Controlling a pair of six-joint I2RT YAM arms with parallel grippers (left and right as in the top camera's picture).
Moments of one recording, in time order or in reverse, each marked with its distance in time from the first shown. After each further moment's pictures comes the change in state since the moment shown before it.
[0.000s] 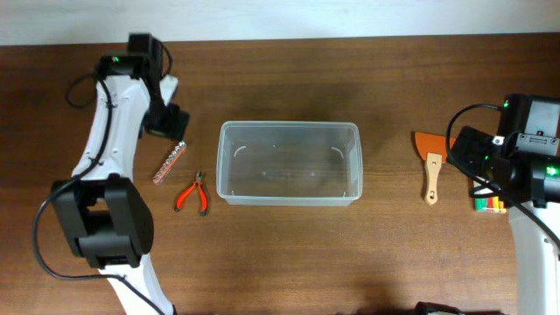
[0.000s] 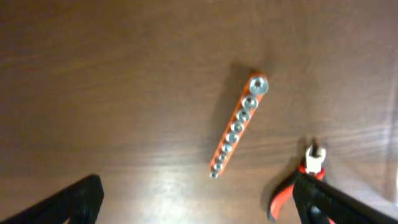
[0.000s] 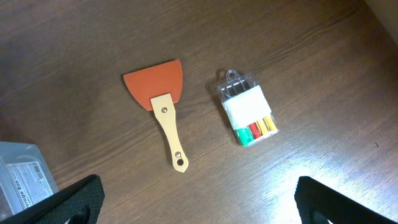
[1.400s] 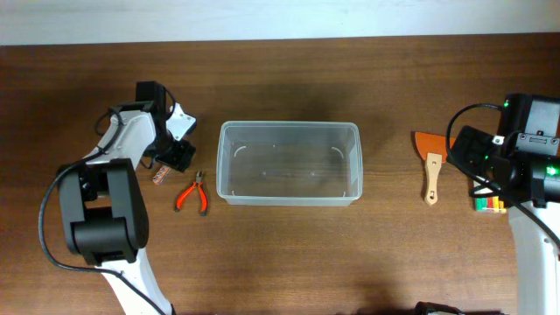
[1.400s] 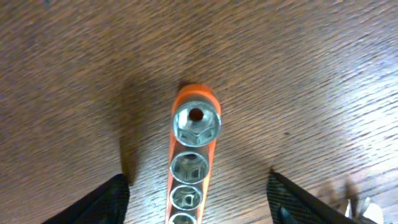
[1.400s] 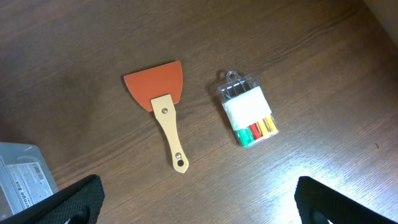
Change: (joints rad) left arm 0.058 0.035 -0.415 0.431 0.214 0.263; right arm 0.000 0.000 0.000 0.003 0.000 -0.001
